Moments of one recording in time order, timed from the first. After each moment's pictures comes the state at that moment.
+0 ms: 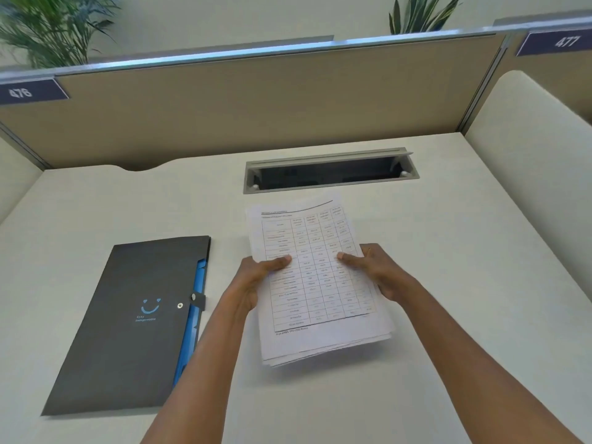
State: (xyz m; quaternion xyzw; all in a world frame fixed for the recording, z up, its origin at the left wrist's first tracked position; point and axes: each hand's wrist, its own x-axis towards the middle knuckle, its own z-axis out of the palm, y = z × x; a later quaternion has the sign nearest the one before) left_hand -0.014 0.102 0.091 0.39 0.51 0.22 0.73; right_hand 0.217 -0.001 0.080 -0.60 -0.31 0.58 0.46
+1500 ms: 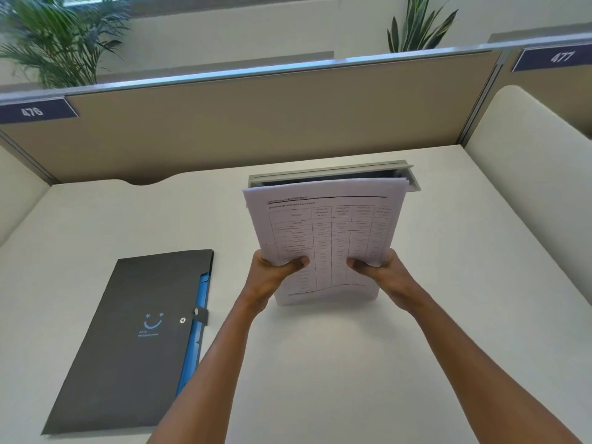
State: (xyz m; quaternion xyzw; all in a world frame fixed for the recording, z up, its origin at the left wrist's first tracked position) left_hand 0.006 0.098 0.116 0.58 0.36 0.34 0.65; right_hand 0.221 -0.008 0.101 -0.58 -0.38 0.47 0.54
